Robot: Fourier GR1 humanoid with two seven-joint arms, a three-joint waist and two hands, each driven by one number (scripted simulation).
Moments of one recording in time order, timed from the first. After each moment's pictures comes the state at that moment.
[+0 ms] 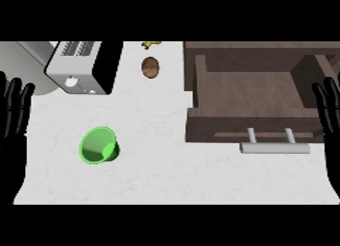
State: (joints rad) left arm -0.01 0.11 0.02 -2.10 0.01 0.03 -0.04; right arm -0.03 -0.10 -0.02 -2.10 -0.03 0.02 0.00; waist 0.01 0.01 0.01
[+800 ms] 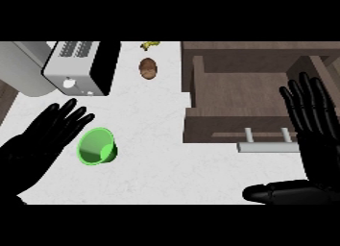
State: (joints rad) left arm -0.03 0.30 -0.03 -1.89 0.64 -0.56 0.01; right arm -0.05 -0.07 0.04 -2.05 -0.09 0.06 0.07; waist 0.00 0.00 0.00
